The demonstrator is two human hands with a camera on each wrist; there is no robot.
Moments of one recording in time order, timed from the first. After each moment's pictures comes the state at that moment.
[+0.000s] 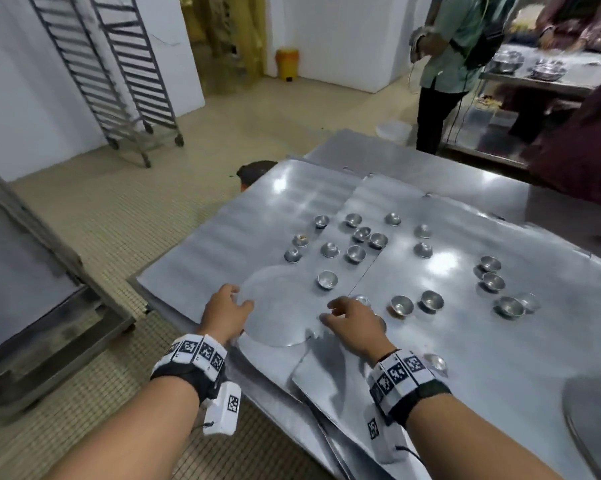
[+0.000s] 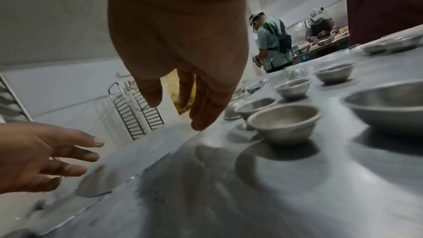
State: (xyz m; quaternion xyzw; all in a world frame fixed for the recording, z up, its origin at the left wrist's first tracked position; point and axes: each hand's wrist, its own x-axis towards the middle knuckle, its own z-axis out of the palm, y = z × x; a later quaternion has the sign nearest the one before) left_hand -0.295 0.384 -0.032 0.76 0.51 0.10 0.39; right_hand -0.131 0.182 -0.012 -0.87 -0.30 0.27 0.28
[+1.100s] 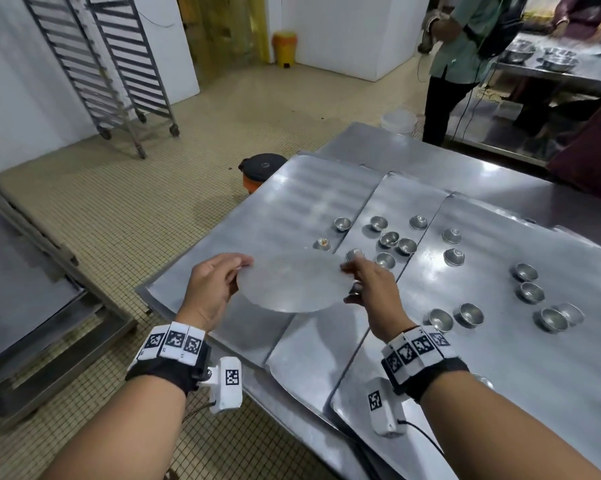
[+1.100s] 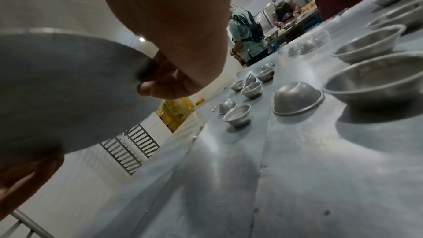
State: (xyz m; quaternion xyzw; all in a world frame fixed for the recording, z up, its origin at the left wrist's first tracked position) left_hand -0.301 0.470 0.011 0.52 0.36 0.30 0.71; right_hand -0.122 0.267 0.019 -0.66 -0.12 0.31 0.68
